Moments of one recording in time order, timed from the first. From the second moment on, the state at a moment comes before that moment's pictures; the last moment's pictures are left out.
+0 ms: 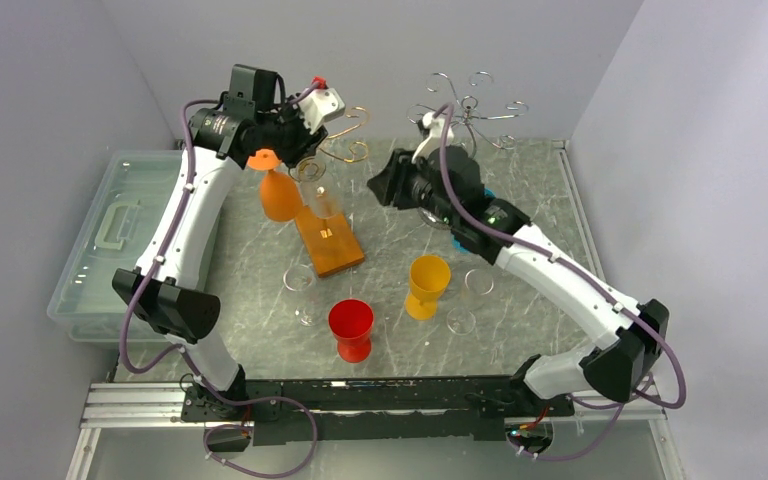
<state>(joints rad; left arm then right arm) -0.32 1.71 2.08 -1.01 0.28 0.67 0.78 1.36 1.35 -0.25 0.12 0.53</state>
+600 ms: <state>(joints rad) -0.32 1.67 2.01 -0.99 0.31 0.70 0.57 1.62 1.68 -0.29 -0.19 0.48</state>
